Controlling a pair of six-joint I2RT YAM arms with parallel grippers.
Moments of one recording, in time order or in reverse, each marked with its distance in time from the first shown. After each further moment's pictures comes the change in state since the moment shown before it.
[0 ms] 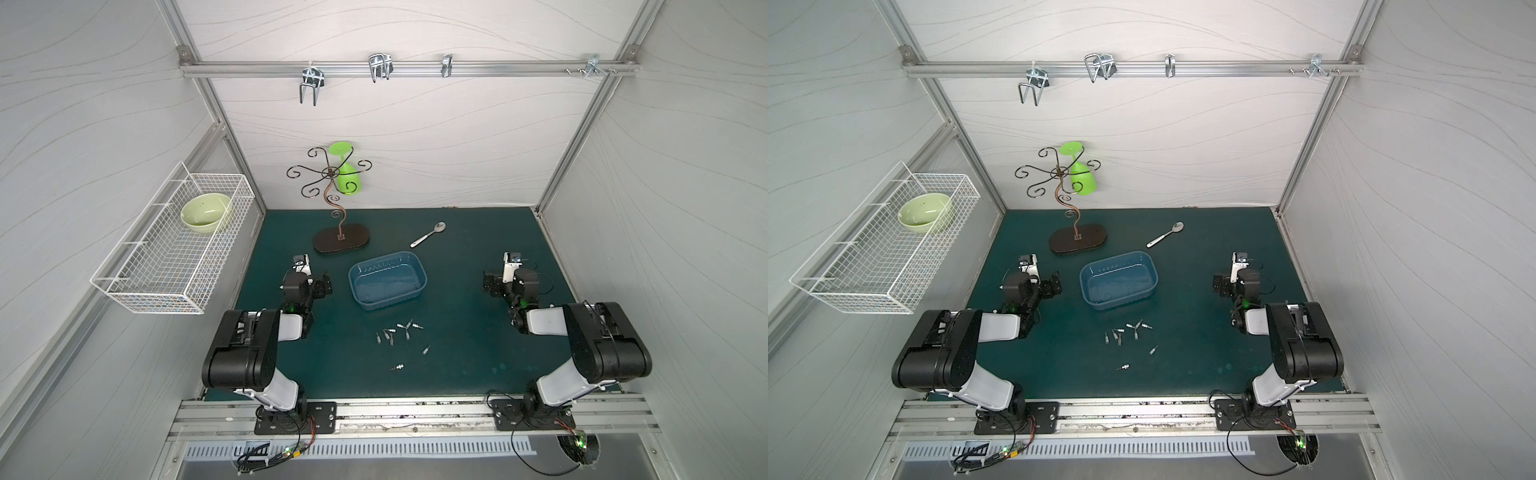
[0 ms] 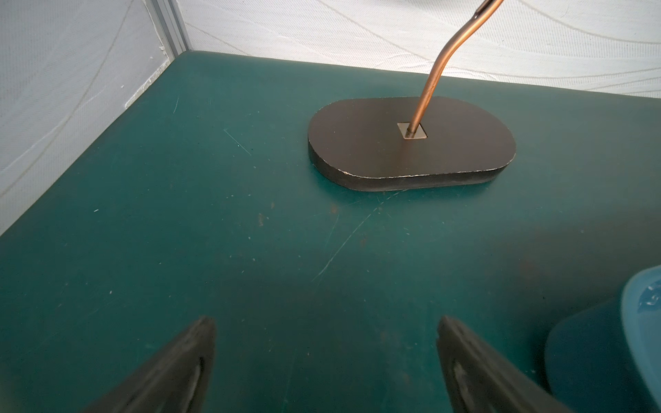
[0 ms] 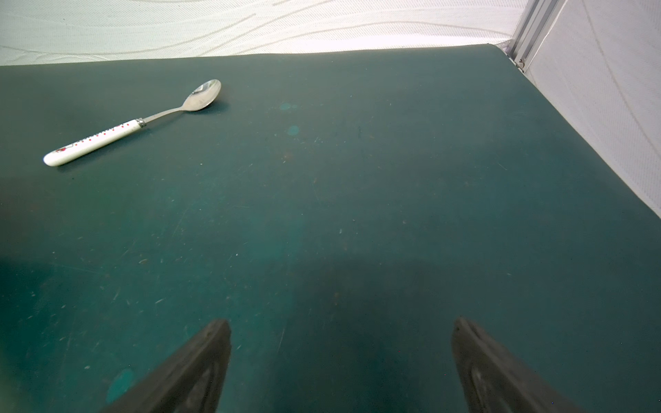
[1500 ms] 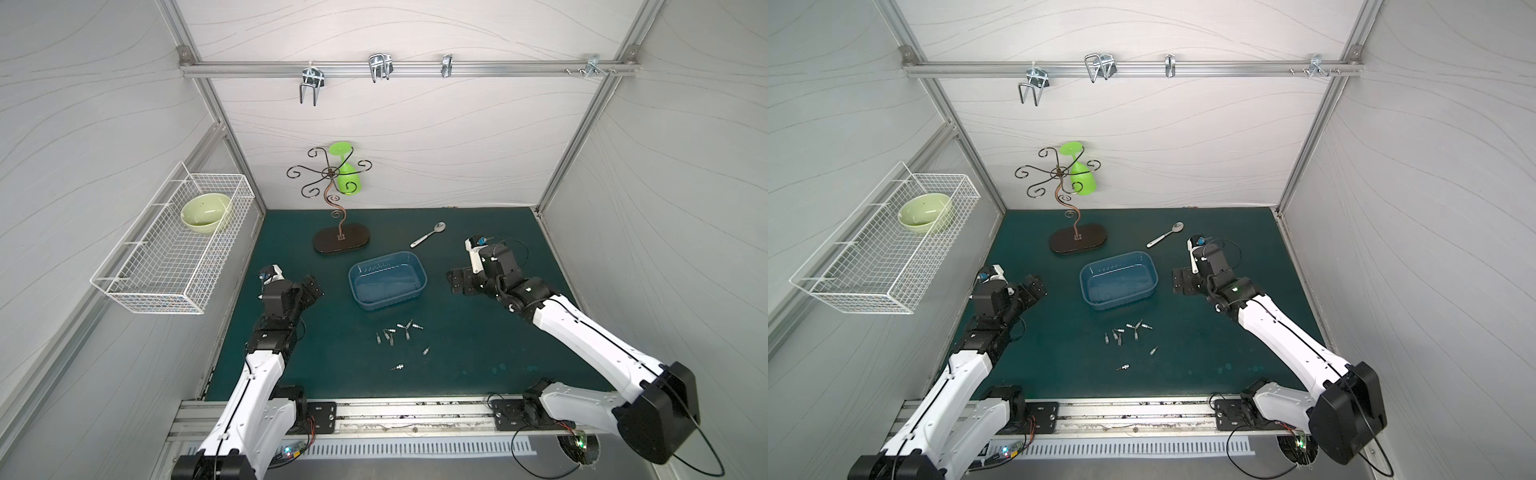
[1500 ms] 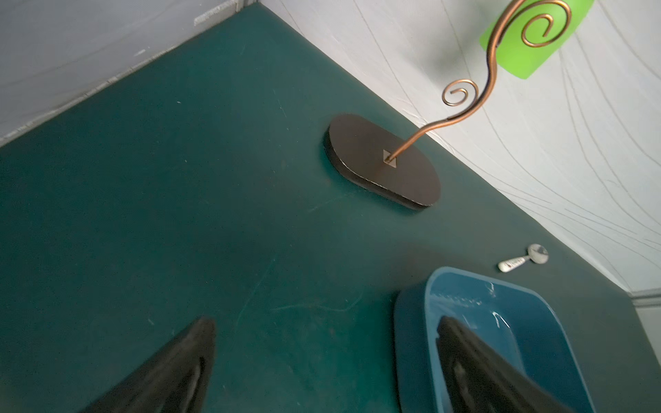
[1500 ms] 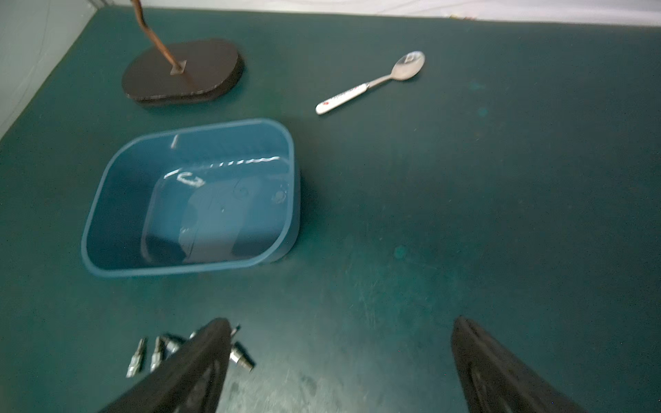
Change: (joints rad) left arm 0.000 -0.761 0.060 -0.903 0.027 -0.509; right arm 0.517 -0.399 0.509 -1.202 0.061 0.244
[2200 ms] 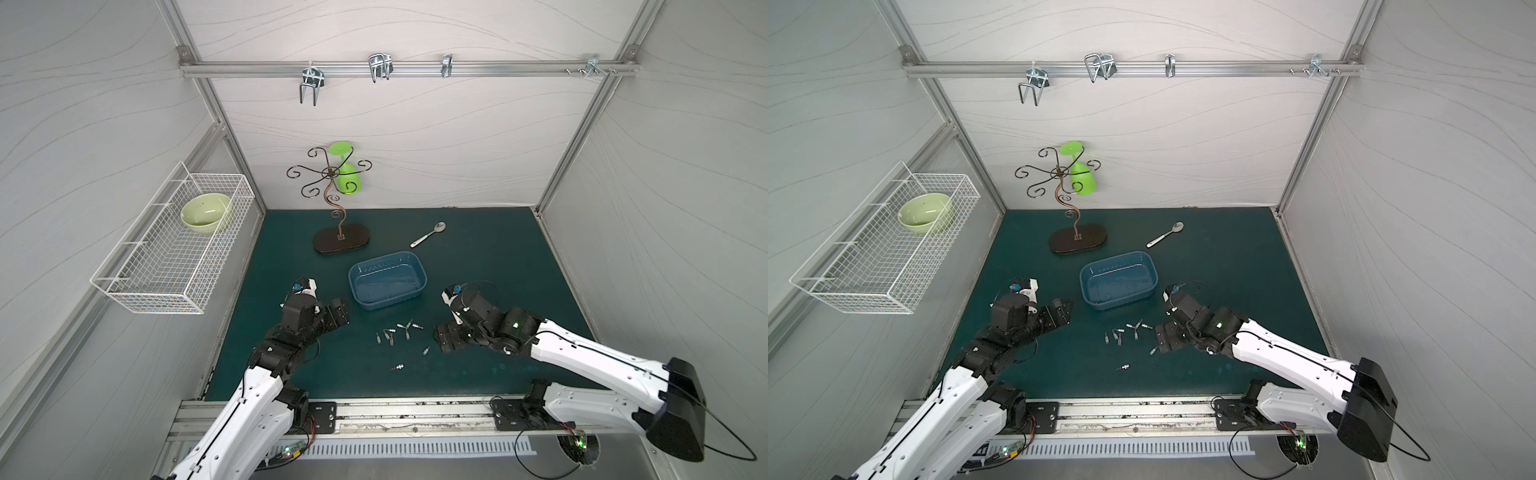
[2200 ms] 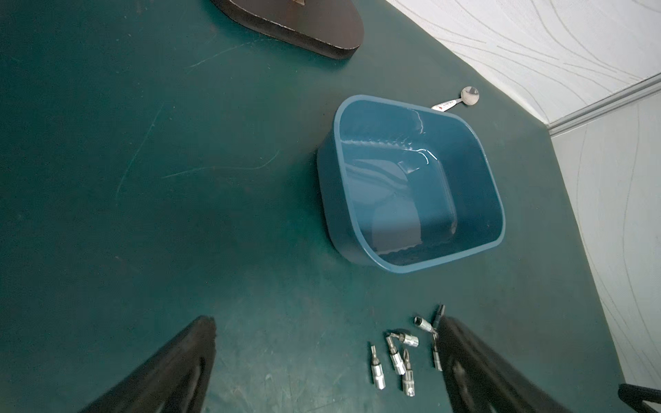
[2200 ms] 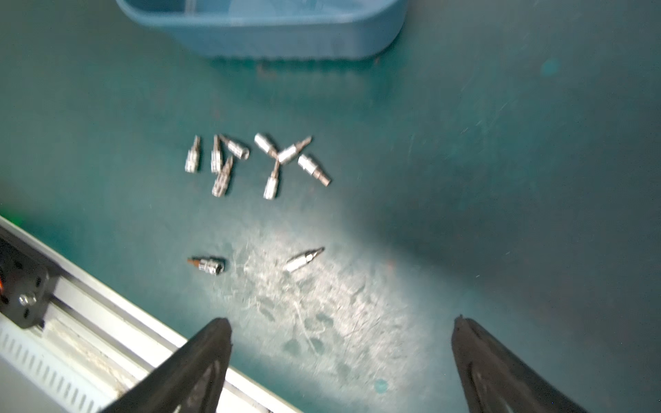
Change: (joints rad) left arm -0.317 -0.160 -0.030 -0.269 0.065 -0.027; right arm 0.414 -0.056 -0.133 -0.233 0.013 0.251
